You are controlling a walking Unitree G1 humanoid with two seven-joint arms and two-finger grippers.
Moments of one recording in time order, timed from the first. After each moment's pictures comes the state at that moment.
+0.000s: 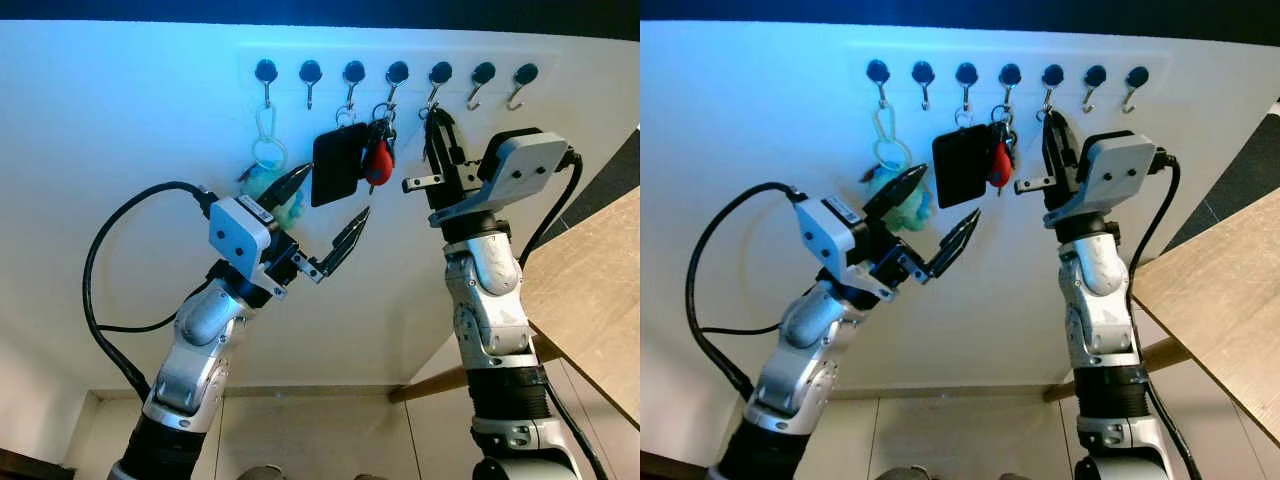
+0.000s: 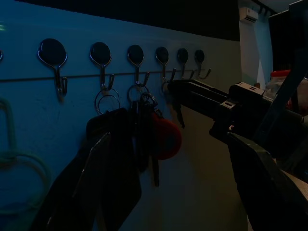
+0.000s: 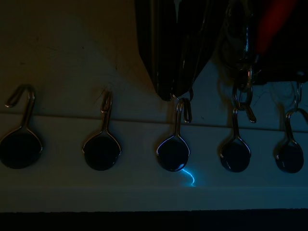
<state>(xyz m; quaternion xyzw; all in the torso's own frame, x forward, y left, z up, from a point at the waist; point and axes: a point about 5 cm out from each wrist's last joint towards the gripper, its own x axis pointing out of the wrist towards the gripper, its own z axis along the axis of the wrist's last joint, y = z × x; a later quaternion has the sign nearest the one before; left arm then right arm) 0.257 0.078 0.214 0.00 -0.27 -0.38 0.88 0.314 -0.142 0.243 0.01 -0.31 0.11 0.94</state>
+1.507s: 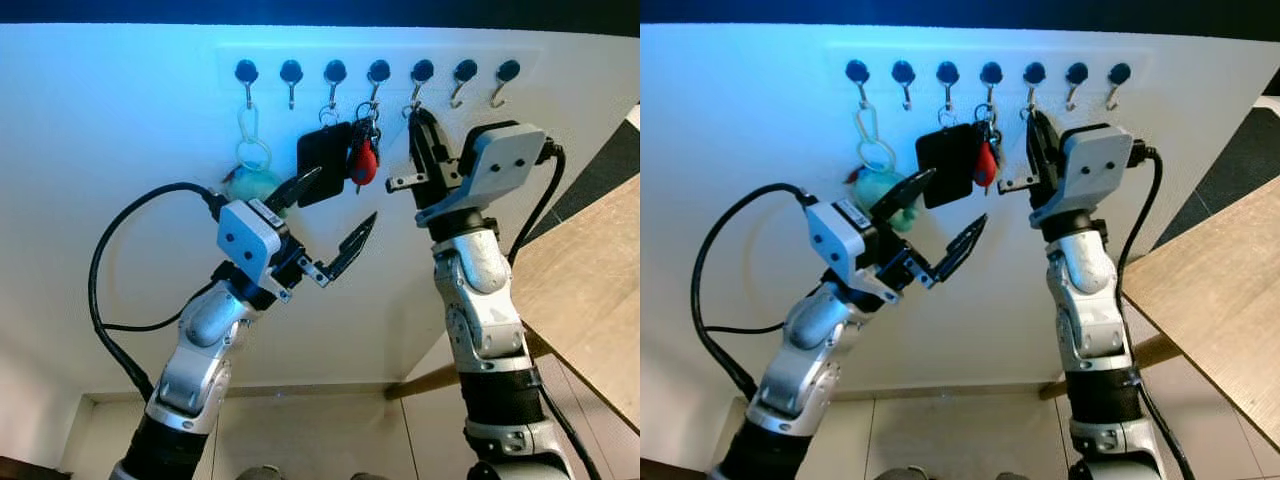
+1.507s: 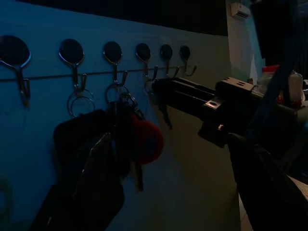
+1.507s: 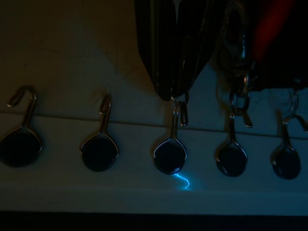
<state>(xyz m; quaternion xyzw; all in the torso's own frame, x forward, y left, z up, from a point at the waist) 0.255 0.074 0.212 0.02 -0.27 -0.39 0.88 0.308 -0.127 0.241 -0.01 -0.29 0.11 0.95</state>
